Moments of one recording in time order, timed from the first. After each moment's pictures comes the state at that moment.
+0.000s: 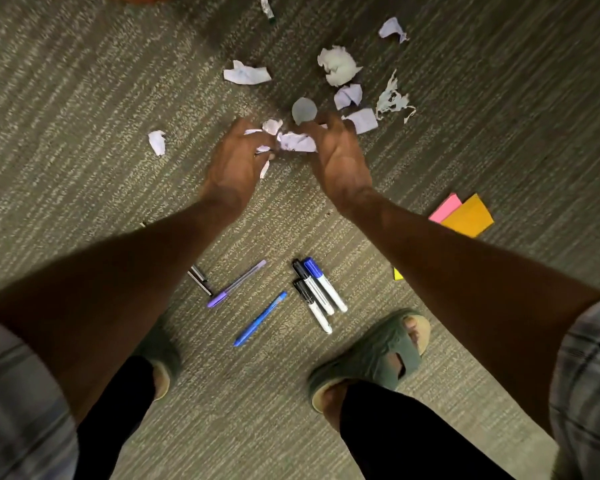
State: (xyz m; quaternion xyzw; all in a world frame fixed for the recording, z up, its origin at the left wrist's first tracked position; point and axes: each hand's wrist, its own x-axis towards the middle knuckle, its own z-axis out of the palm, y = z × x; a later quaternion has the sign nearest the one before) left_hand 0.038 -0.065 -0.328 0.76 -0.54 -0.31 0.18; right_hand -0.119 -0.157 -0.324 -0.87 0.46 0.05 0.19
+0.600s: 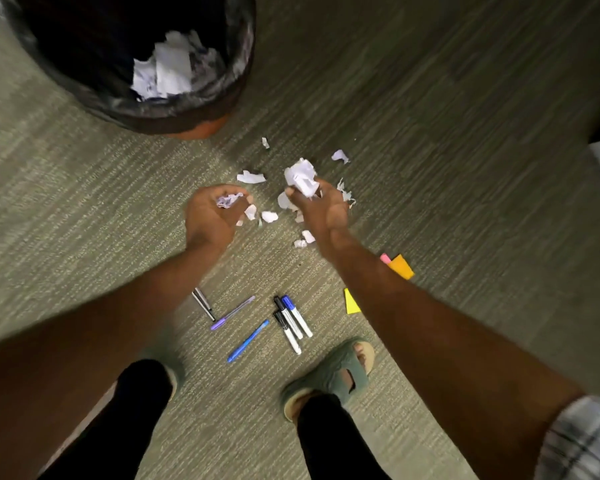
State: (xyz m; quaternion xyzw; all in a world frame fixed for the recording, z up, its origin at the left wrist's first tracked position) left_hand 0.064 -0.082 -0.135 0.80 -0.19 -0.42 0.38; right_hand -0.086 -0.181 -0.106 -0.50 0.67 -0.05 0.55
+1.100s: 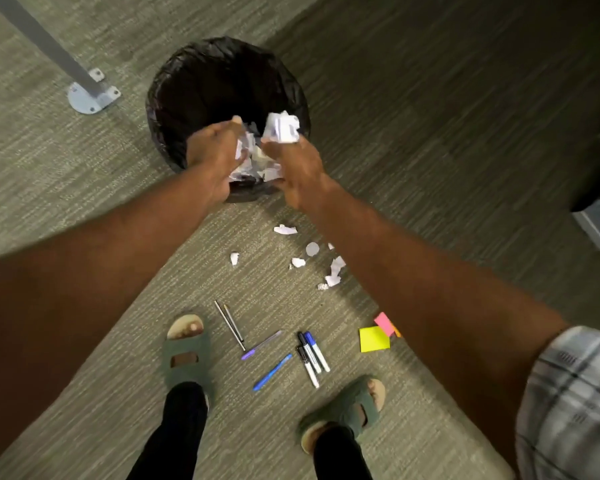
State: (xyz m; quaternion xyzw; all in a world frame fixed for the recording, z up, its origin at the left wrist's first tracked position) left_hand 0.214 -0.205 0.038 0.72 0.03 -0.44 0.54; right_hand 0.110 -0.255 0.049 -0.37 0.58 -0.14 0.71
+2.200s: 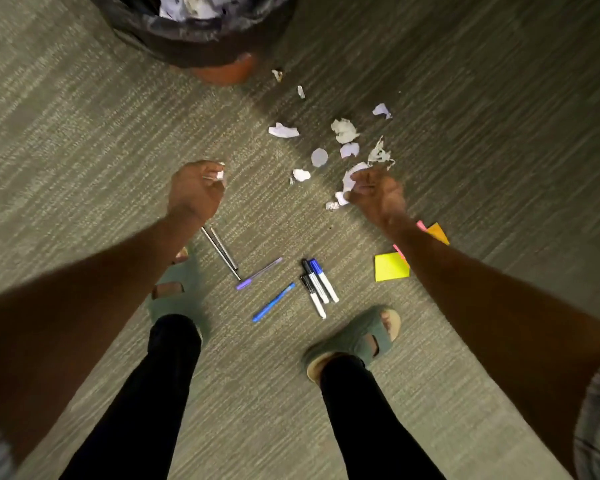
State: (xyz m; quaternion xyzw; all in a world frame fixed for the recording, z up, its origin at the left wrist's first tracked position) left_hand 0.146 -0.011 -0.185 0.84 -0.27 -0.41 0.24; right_hand -0.136 -0.169 -0.152 -0.62 0.63 0.05 0.47
